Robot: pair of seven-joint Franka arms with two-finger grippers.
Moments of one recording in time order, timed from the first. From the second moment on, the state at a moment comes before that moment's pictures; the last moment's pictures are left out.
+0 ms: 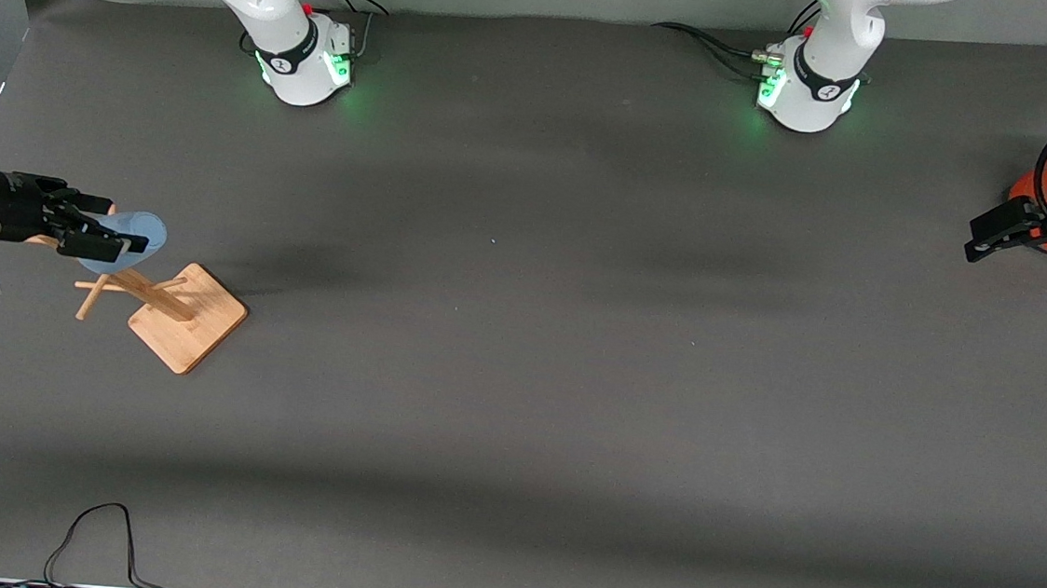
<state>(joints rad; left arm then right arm) 0.01 -0.04 -0.02 -1.64 -0.01 1.60 -0.02 -0.04 0.22 -0.16 -1.58 0.32 1.41 0.49</state>
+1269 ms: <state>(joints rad) 0.01 -0.04 -0.02 -1.64 -0.01 1.60 -0.02 -0.06 0.32 -0.19 -1.59 0.42 1.41 0.62</state>
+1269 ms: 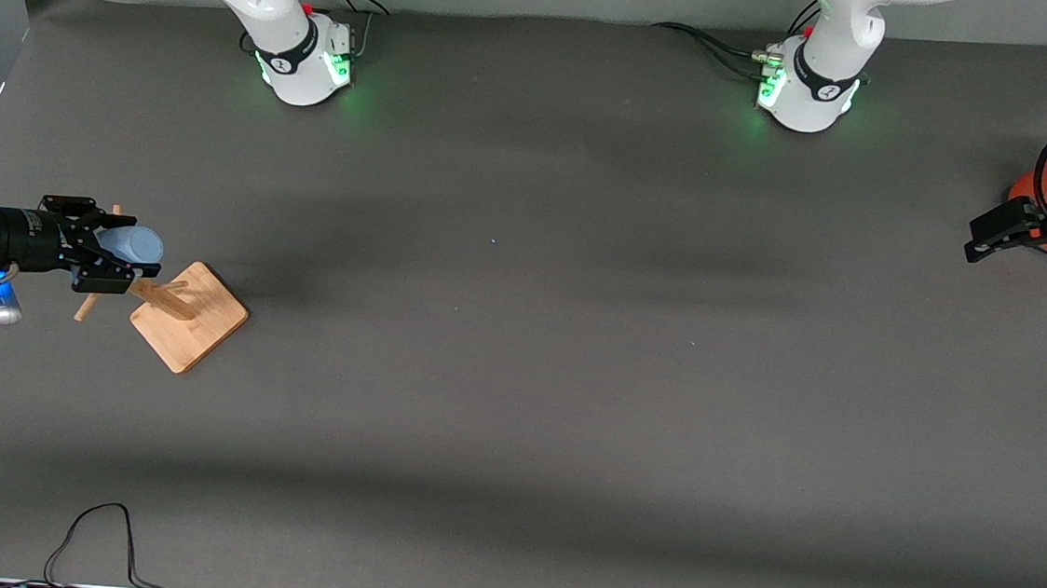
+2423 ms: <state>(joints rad) 0.01 -0.04 -0.02 -1.64 -0.01 1.60 -0.02 -0.06 0.32 -0.18 -1.58 0.48 1.41 0.70</state>
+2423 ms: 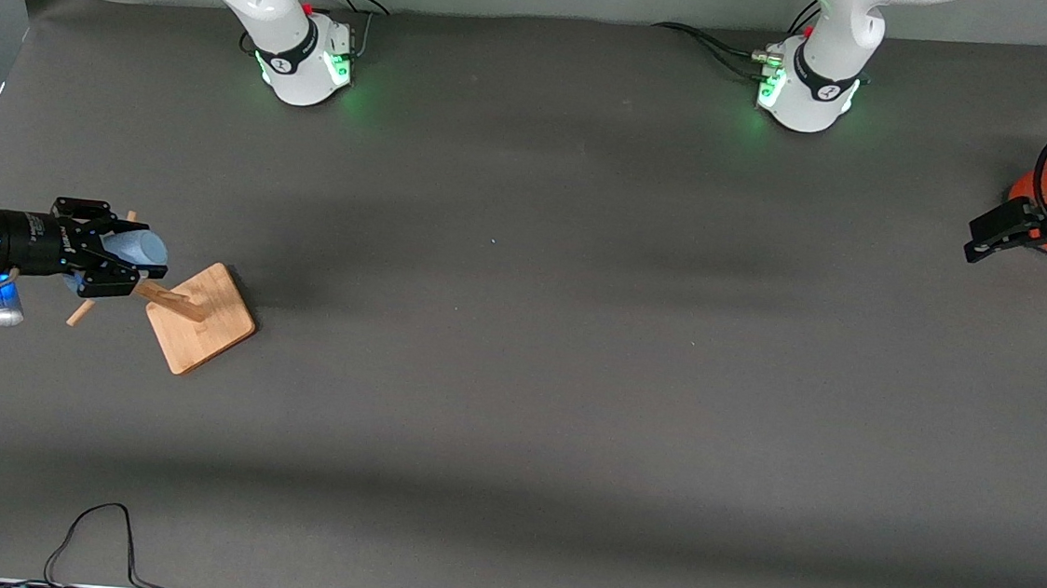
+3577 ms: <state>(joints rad) 0.01 -0.04 -0.02 -1.64 -0.01 1.60 -0.02 0.05 0.32 -0.17 -1.58 0.58 1.41 0.85</state>
